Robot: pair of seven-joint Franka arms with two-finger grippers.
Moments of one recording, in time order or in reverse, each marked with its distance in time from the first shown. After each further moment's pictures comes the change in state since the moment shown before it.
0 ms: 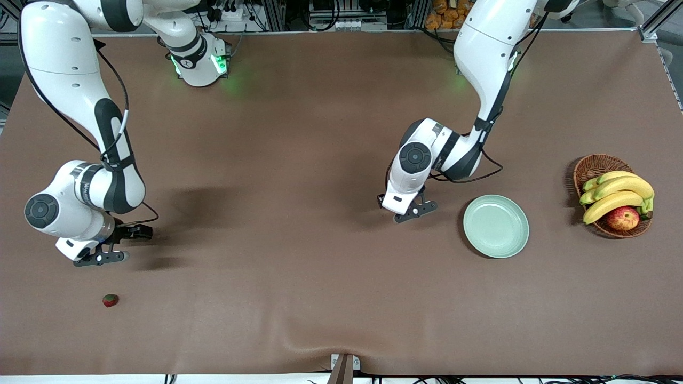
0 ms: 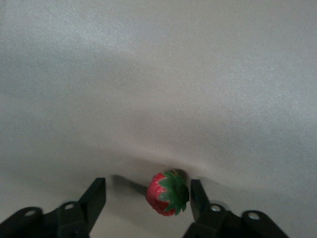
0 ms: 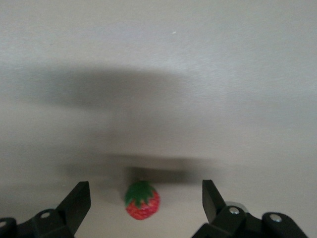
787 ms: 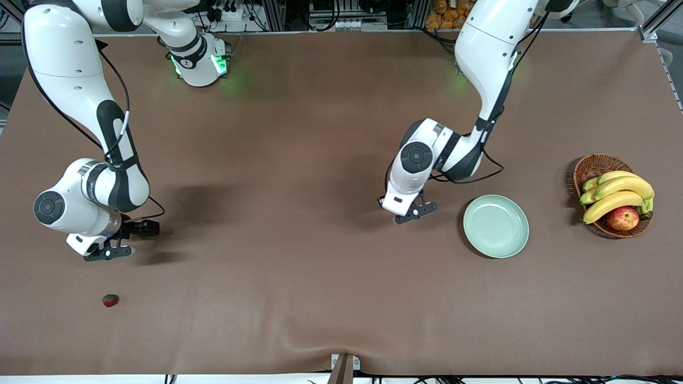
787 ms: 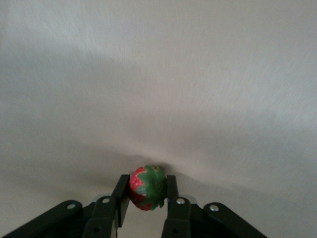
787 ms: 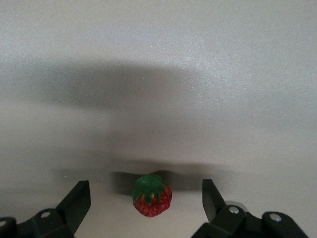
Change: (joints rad) left arm 0.019 -0.012 0.005 0.019 -0.002 0.014 -0.002; right arm -0.001 0.000 0.006 -0.043 0.024 0.023 -0.034
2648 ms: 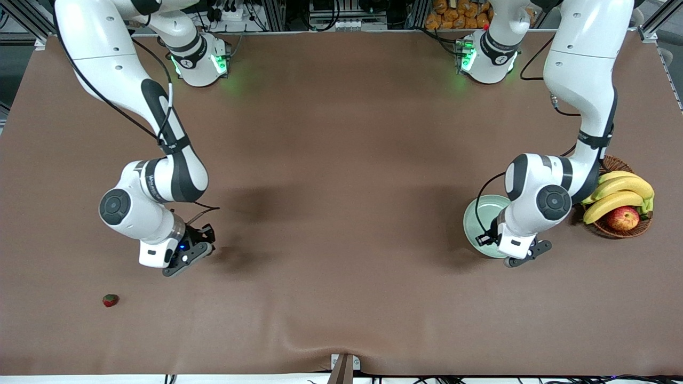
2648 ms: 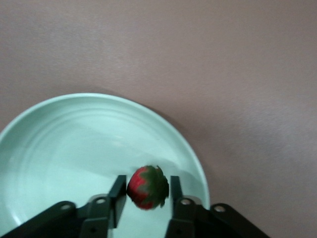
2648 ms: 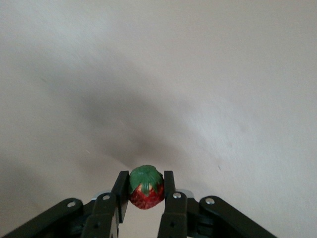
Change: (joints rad) left arm 0.434 -0.017 0.006 0.025 0.000 -0.058 0.388; right arm 0.101 -0.035 0.241 0.136 0.001 0.029 -0.198
